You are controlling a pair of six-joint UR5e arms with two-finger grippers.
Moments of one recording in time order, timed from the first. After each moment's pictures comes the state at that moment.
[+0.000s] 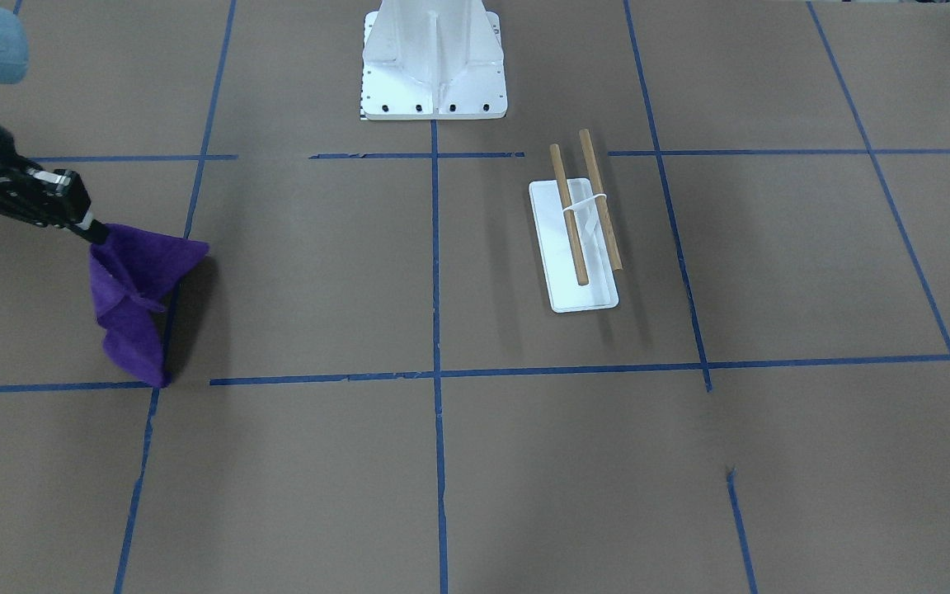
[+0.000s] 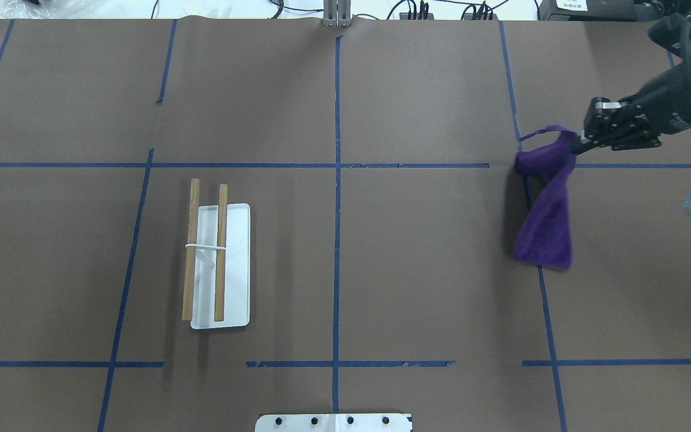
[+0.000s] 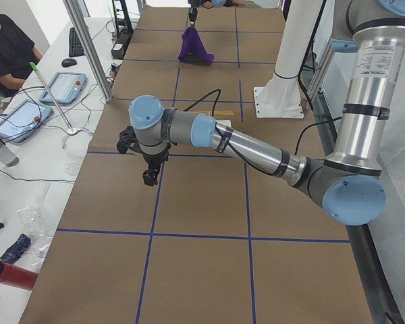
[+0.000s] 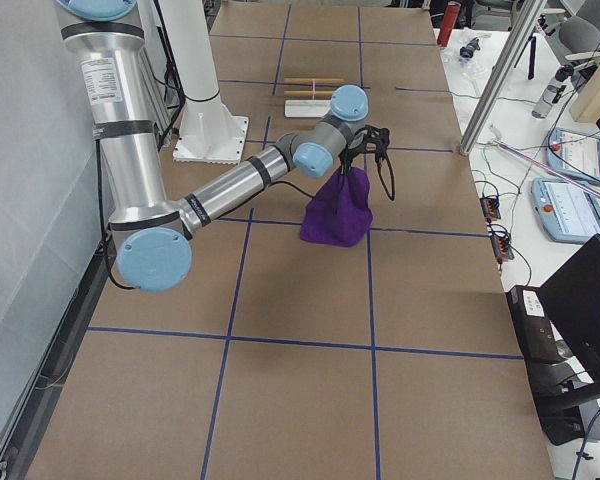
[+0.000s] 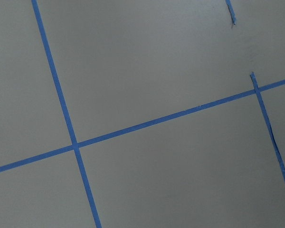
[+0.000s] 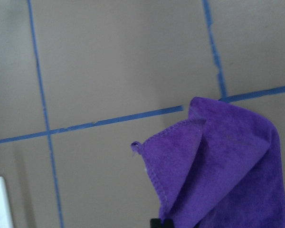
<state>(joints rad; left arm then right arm) -1.56 -1.72 -1.81 -1.36 -2.48 0.08 1.06 -1.35 1.95 -1.24 2.43 1.22</state>
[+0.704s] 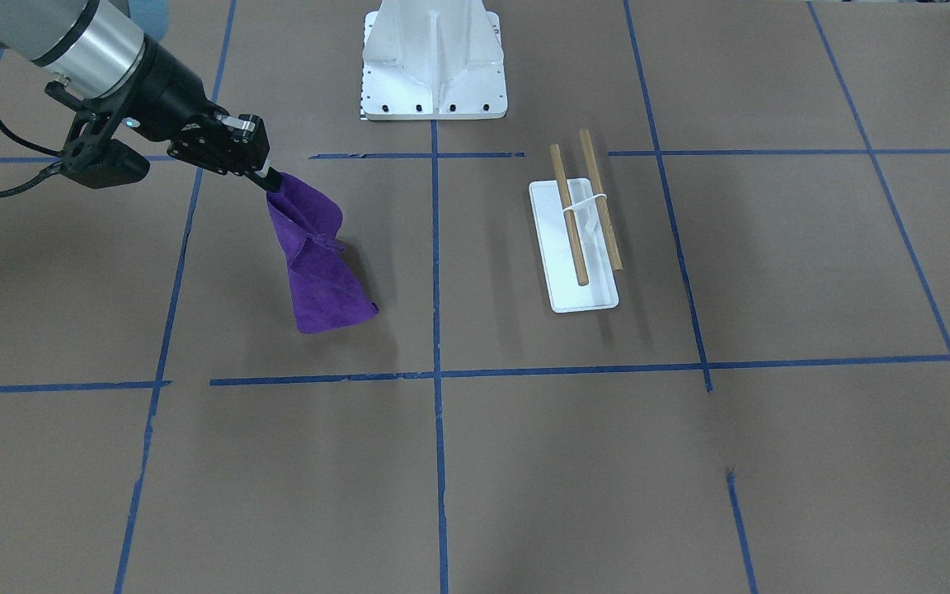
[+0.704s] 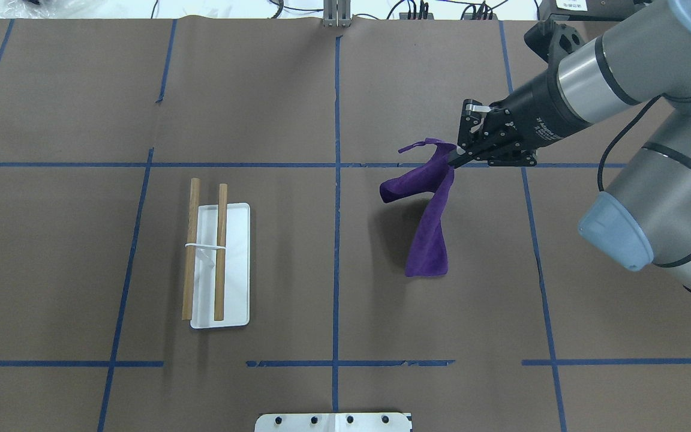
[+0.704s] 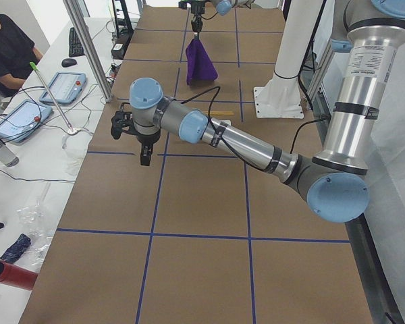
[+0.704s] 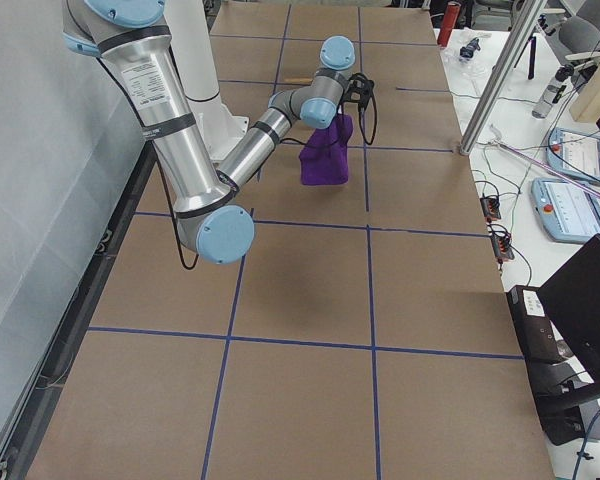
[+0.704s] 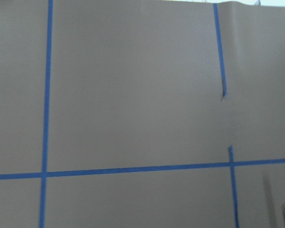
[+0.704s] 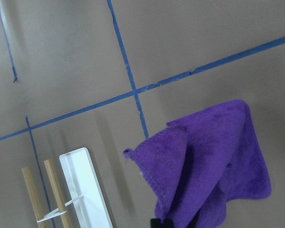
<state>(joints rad) -1.42 -1.77 -1.83 -1.68 -2.48 -0.58 0.88 -1.15 1.98 -1.24 2.35 1.53</state>
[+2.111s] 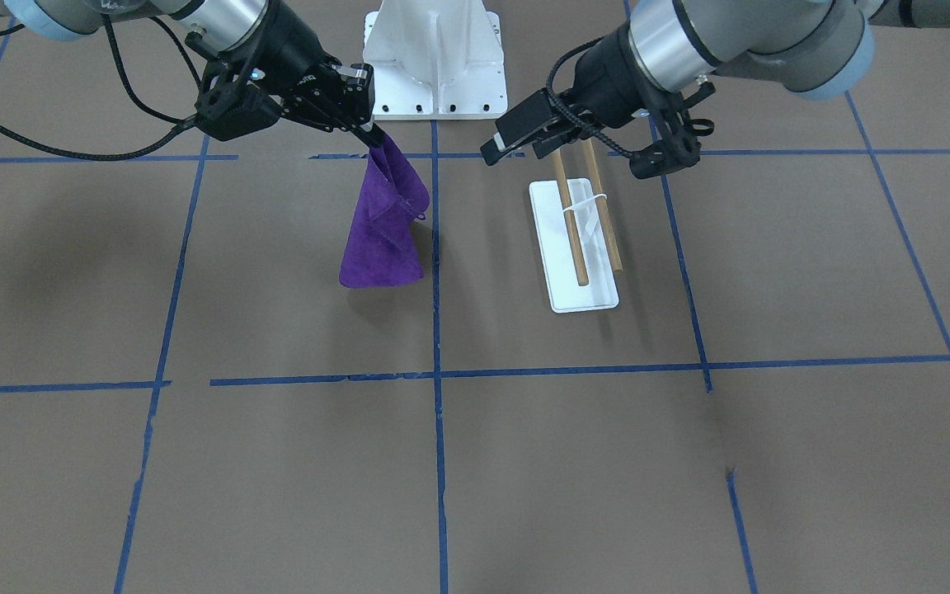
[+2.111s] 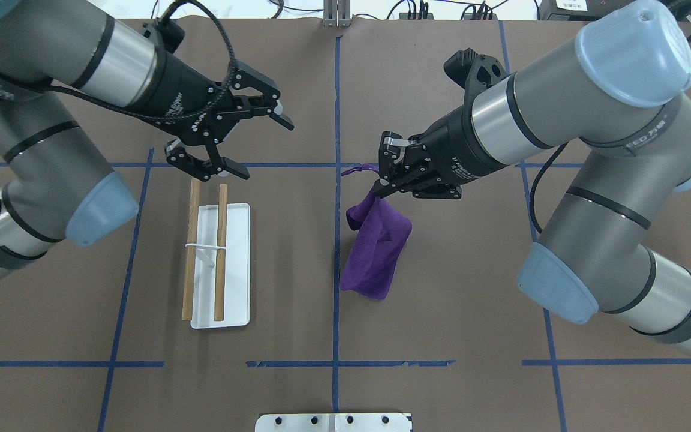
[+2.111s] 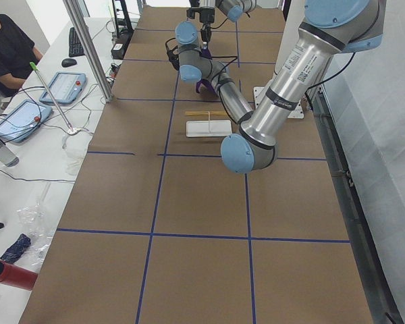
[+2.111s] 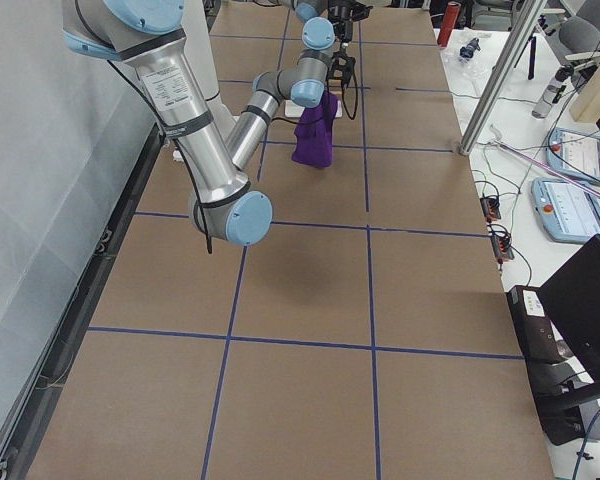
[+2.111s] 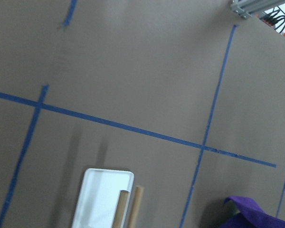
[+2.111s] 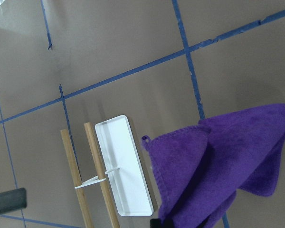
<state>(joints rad) -0.83 -2.20 -1.79 -2.17 -2.40 -1.99 0.71 -1.04 2.01 -1.24 2.22 1.62</state>
